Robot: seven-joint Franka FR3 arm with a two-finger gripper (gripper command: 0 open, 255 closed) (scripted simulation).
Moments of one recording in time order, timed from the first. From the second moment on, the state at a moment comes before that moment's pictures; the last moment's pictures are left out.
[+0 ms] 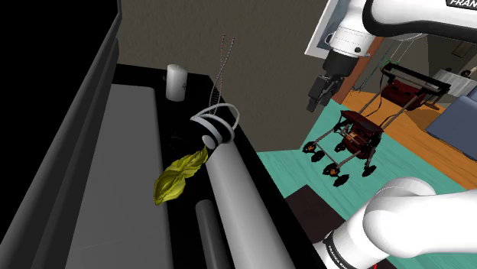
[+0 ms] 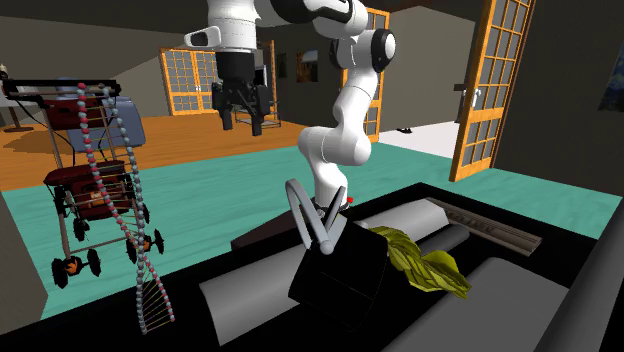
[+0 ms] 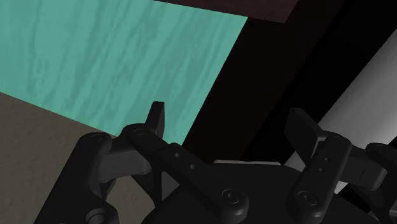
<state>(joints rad) -0.02 -0.75 -0.04 -2.37 -0.07 1.60 -0.14</state>
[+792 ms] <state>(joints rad) 0.01 -0.79 0.24 -2.43 0.10 1.67 0.29</state>
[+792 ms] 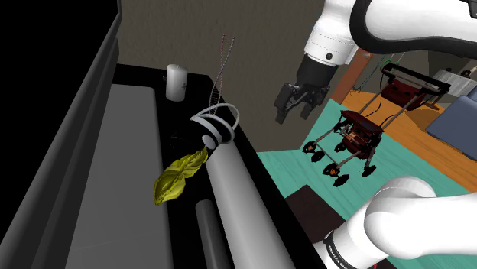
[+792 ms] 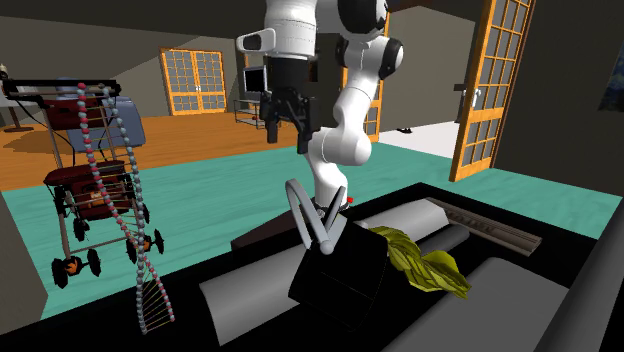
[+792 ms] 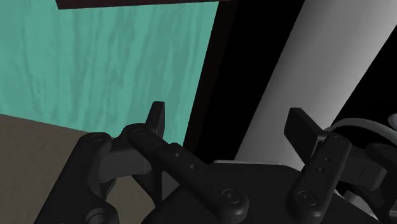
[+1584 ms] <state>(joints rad) -0.05 -0.60 0.62 -2.29 0.20 1.80 0.81</state>
